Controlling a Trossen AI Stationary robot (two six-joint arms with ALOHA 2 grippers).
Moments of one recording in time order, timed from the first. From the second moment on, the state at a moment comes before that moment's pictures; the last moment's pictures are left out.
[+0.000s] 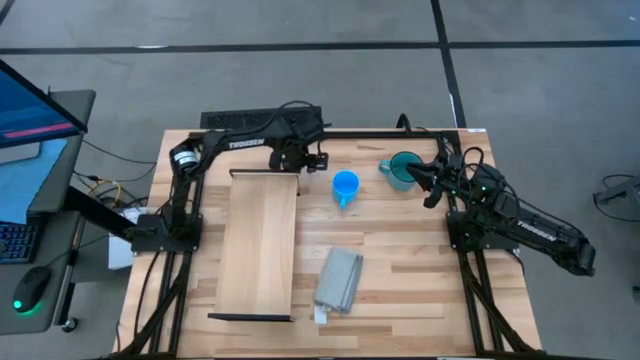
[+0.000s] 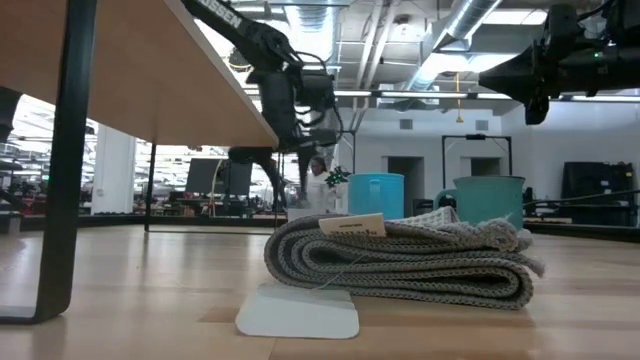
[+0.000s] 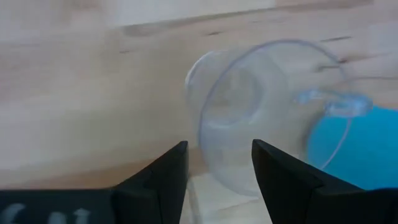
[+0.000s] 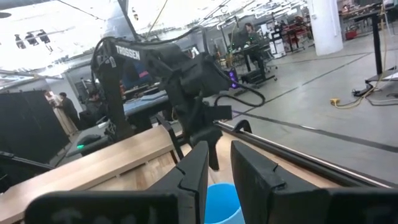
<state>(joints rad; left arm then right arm) 0.48 2.04 1.64 -0.93 0.07 -0.96 -0.55 0.21 0.15 0.15 -0.19 0.29</state>
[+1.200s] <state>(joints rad) 0.50 2.05 1.64 -0.92 0.05 -0.88 -0.55 0.21 0.15 0.15 -0.21 0.29</state>
